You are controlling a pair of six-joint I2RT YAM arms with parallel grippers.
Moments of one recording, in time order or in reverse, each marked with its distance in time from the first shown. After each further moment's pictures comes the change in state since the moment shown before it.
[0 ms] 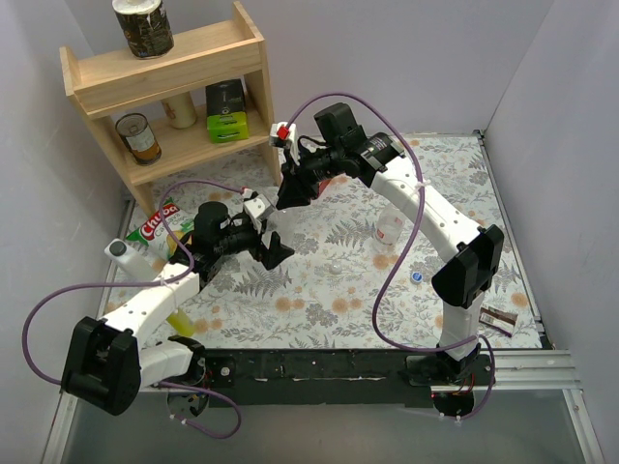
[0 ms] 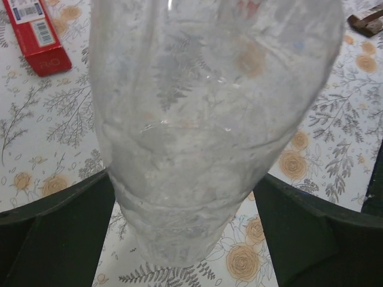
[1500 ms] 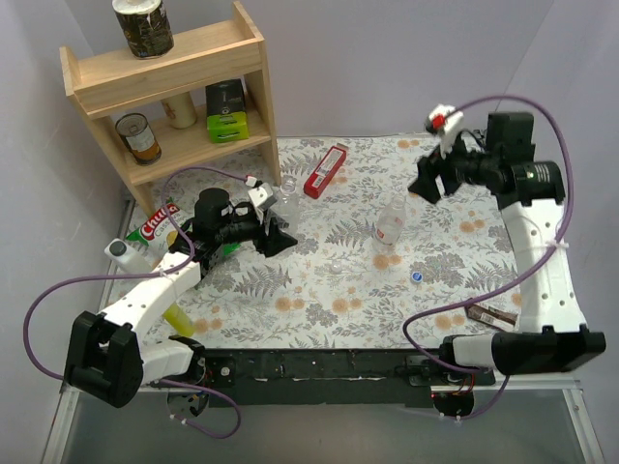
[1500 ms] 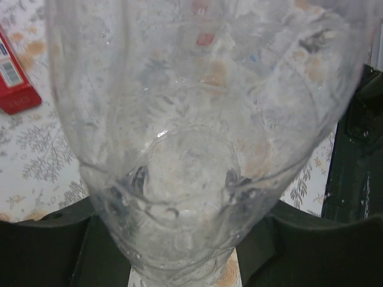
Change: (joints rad) left arm 0.000 0.046 0.081 -0.018 0.148 -0.030; right arm -0.560 -0.485 -0.217 -0.177 0.156 -0.123
